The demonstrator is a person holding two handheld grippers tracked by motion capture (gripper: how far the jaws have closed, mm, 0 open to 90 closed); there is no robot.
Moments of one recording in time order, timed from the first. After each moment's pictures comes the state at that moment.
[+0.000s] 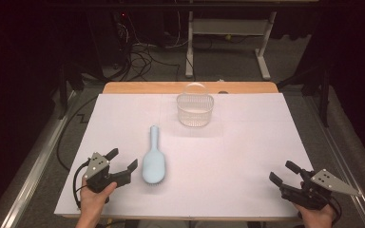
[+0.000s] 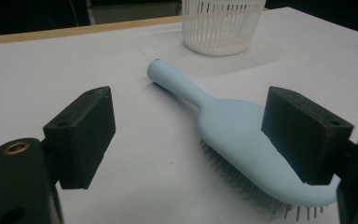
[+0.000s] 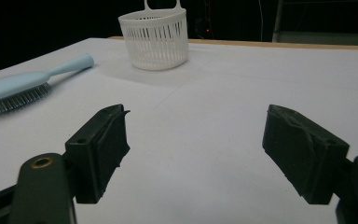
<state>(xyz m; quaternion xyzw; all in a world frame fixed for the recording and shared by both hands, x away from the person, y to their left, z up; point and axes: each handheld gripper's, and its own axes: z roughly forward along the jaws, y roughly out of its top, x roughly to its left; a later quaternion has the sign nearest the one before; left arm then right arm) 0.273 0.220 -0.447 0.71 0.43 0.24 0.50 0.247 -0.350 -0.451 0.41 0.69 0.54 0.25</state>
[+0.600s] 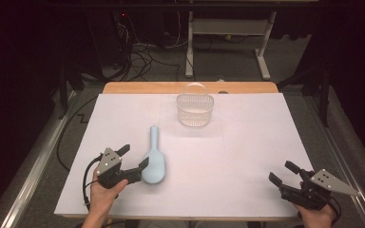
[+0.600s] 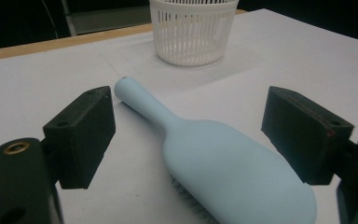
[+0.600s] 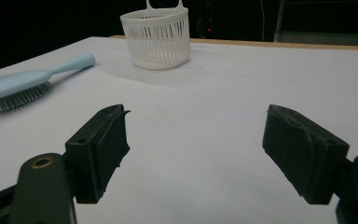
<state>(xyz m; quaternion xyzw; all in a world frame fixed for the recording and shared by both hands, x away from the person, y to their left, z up) 0.282 0.193 -0.438 0.73 0.40 0.23 0.51 0.247 -0.349 -0.451 0.41 0.69 0.54 0.25</state>
